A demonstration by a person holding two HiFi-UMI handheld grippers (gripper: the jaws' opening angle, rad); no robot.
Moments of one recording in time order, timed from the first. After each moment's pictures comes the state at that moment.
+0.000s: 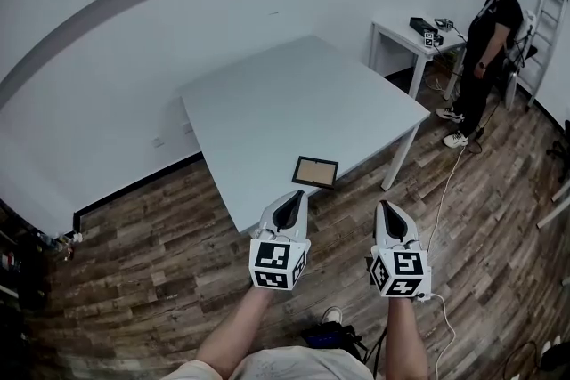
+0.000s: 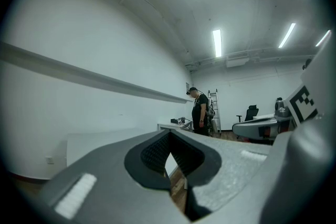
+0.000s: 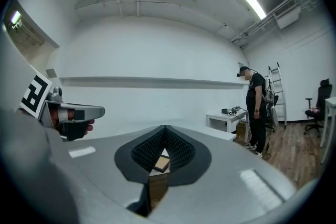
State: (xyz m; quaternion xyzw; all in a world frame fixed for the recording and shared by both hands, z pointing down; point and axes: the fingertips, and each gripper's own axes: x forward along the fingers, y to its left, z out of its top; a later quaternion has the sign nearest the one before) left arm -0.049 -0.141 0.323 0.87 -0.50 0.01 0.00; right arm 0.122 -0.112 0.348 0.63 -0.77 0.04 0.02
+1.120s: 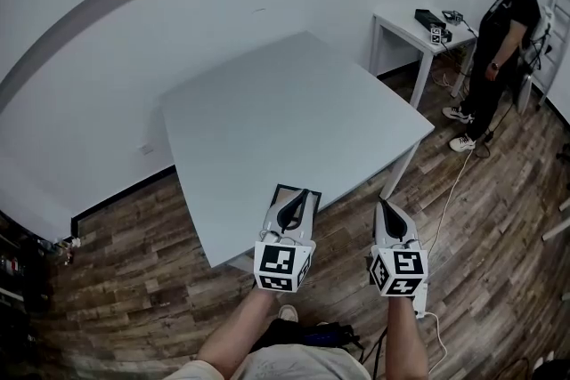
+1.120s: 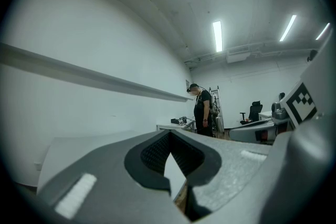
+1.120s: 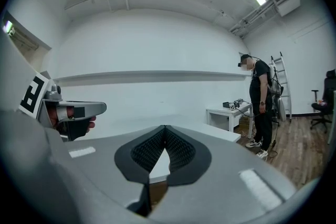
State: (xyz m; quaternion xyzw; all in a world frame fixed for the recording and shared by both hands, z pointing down) left arm 0.043 -0.285 0.332 0.87 -0.50 0.02 -0.01; right arm 0.202 -0.264 0.372 0.62 -0.78 0.07 0.03
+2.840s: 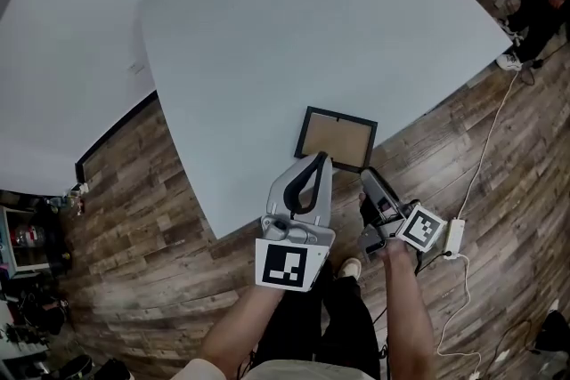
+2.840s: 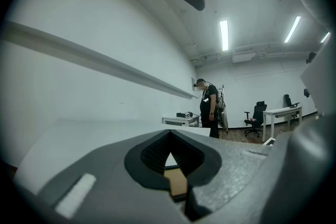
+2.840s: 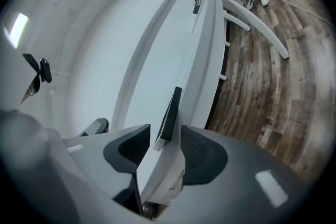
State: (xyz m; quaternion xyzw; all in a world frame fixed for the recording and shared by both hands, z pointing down) left arm -0.026 -0.319 0.470 0.86 -0.51 0.04 0.02; right arm 0.060 -0.317 0.607 0.35 -0.76 0.50 -0.23
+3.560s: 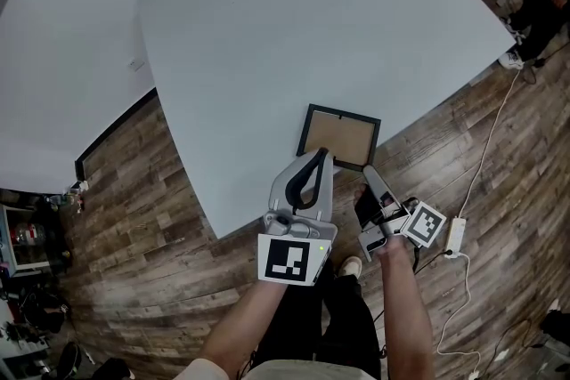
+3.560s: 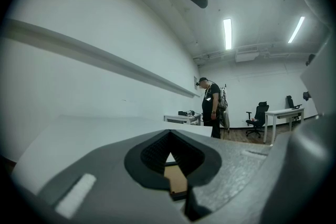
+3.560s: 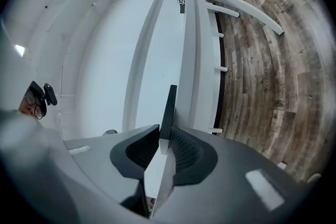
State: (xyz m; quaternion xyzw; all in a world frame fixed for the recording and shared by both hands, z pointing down) left arm -0.028 -0.328 0.484 0.85 -0.52 0.04 0.03; right arm 0.061 -0.322 0.622 0.32 -0.71 0.55 -0.30
